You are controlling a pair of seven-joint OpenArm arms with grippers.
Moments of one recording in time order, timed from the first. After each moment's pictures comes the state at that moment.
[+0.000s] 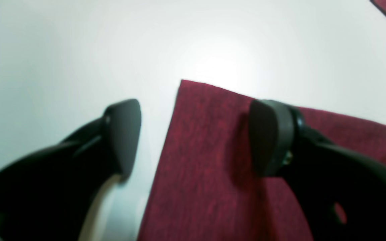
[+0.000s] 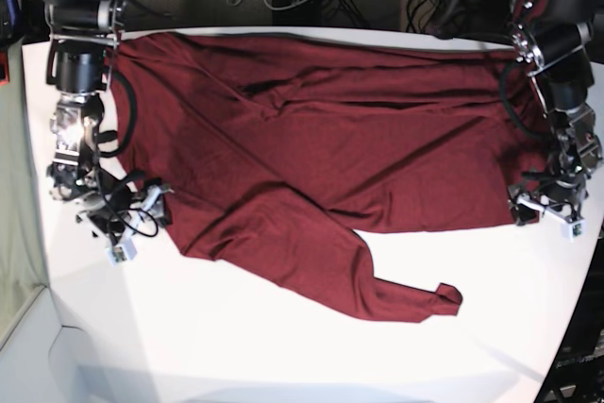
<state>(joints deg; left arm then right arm) -25.6 -22.8 -26.8 32.1 -3.6 -23.2 13.2 18.2 14.1 10.3 60.4 2.5 32.8 -30.9</state>
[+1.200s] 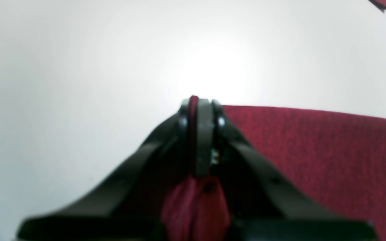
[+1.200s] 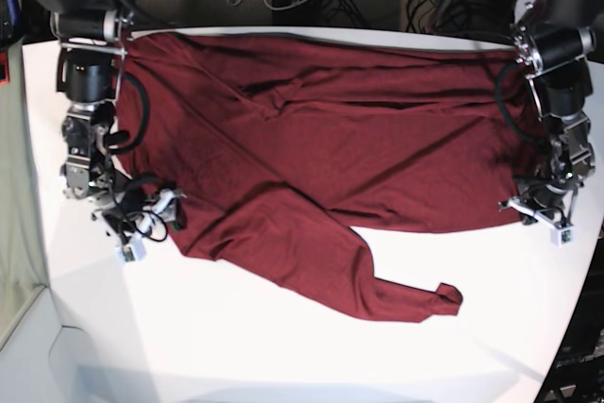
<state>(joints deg) -26.9 -23.2 -20.1 29.7 -4.9 -22.3 11.9 20.9 12.1 10.5 51.7 2.8 32.8 -24.3</state>
